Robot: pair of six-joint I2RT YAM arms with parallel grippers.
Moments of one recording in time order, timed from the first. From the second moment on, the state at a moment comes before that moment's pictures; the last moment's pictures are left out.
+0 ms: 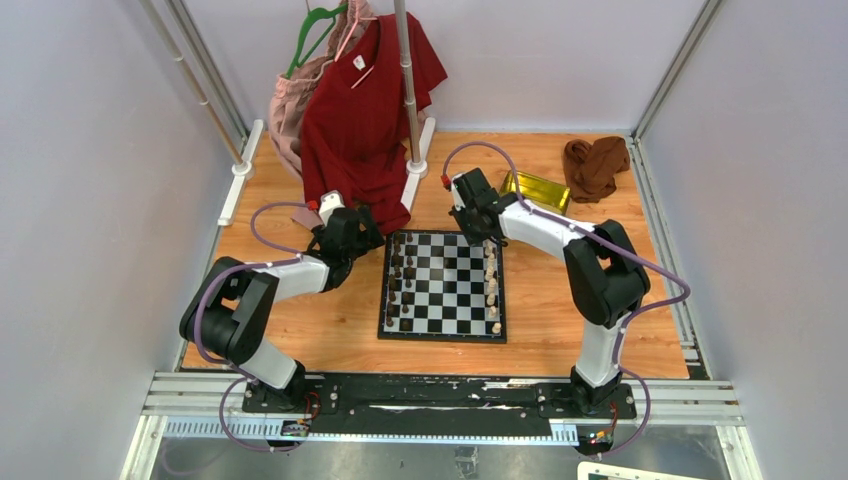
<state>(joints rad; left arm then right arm) -0.39 1.54 0.61 0.31 -0.35 -0.66 0.59 1.85 1.29 -0.43 0.10 -0.02</state>
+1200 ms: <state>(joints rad) -0.39 1.56 0.61 0.32 -0.35 -0.66 0.56 1.87 1.29 -0.40 0.12 0.00</state>
